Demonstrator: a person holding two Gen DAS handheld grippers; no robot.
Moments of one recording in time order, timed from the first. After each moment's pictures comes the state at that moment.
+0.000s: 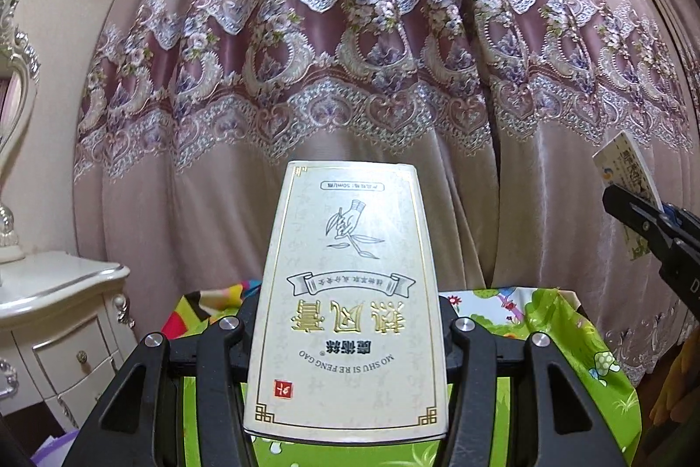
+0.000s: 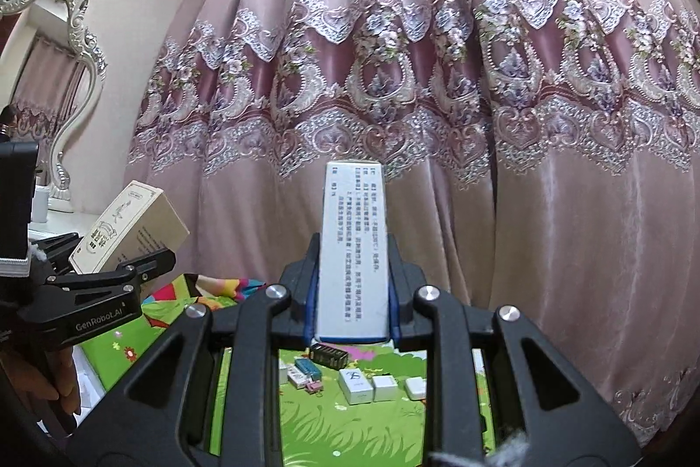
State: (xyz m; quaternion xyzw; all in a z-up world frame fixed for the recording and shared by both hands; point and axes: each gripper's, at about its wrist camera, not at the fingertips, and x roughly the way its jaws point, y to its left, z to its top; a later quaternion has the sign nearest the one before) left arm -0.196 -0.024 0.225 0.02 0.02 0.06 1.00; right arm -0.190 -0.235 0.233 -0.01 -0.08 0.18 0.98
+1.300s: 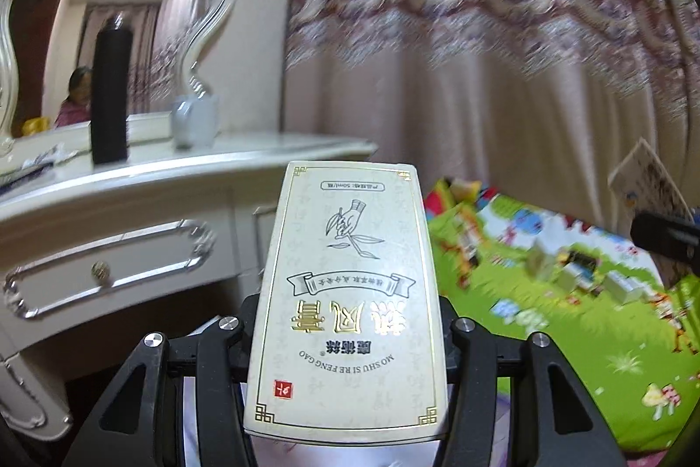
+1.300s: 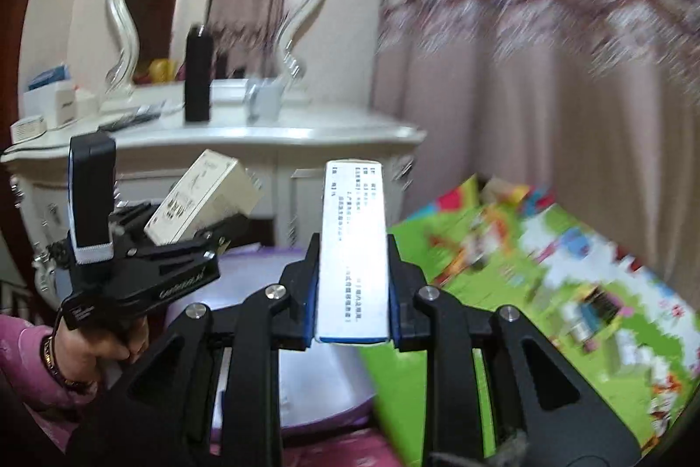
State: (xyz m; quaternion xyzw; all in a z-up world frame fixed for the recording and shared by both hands) left arm -0.328 0.187 0.133 -0.08 0.14 0.34 0.92; right arm -0.212 0.012 0.189 -0.12 0.13 0.56 0.81
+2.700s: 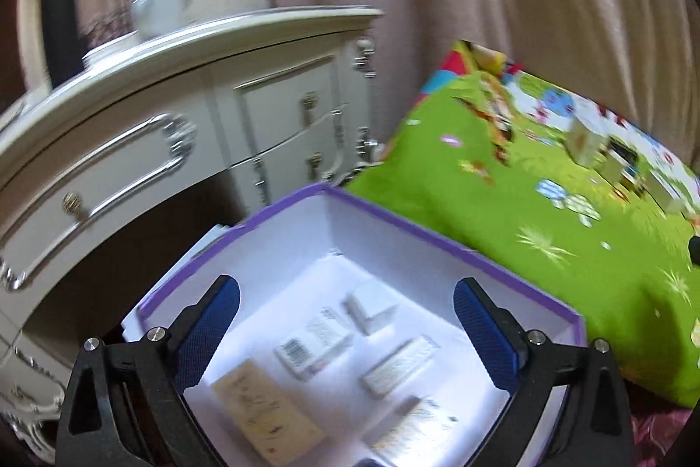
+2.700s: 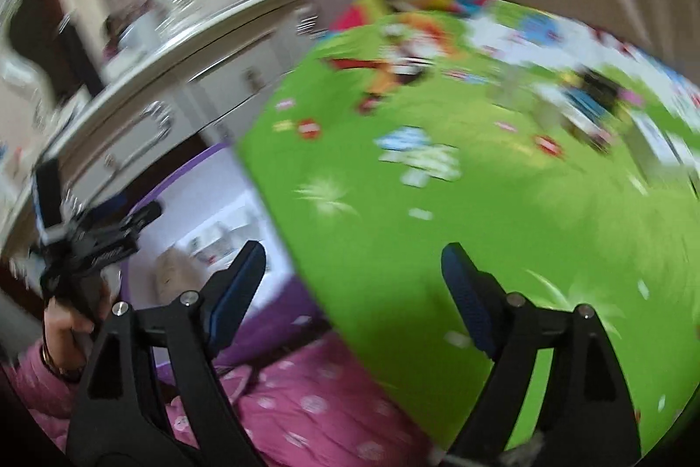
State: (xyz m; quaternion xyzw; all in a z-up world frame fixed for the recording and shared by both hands) left arm -0.267 0.195 0.067 -0.08 0.33 0.33 0.88; right arm -0.078 -0.056 0.080 -0.03 0.39 0.45 0.80
